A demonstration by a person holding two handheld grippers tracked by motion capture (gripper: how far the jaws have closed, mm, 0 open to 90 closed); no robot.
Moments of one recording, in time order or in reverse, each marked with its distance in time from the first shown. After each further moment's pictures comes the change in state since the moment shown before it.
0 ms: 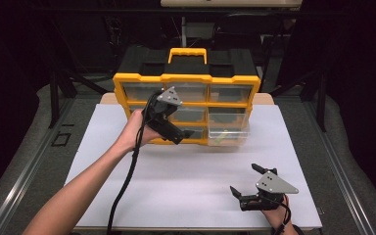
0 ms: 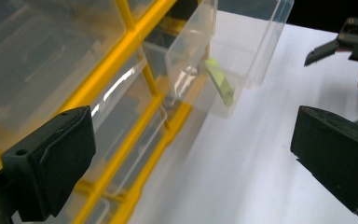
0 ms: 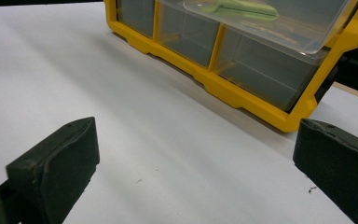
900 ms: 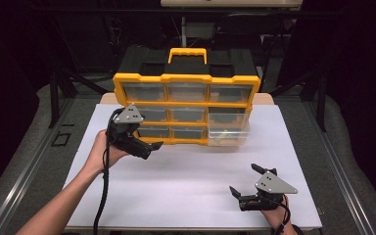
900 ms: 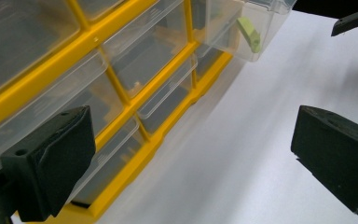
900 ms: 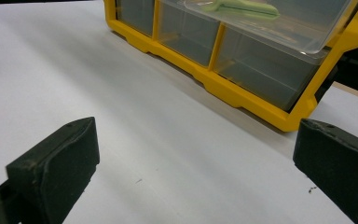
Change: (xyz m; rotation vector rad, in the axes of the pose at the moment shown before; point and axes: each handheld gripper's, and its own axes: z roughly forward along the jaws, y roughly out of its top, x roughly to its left) left arm -0.002 -0.082 -0.048 -0.084 0.123 -0.107; right arm 0.002 0.001 0.000 0.008 -0.007 -0.002
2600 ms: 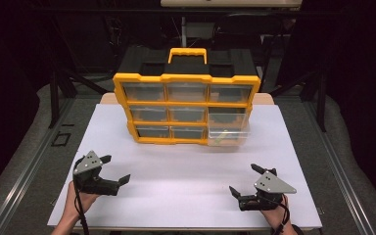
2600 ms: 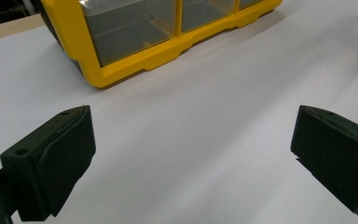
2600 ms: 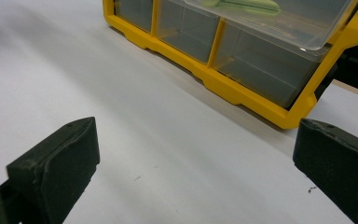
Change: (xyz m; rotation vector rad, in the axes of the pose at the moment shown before) left arm -0.004 -0.166 -0.015 -0.072 0.104 -0.234; right arm 0.001 0.000 0.001 0.012 -0.006 -0.007
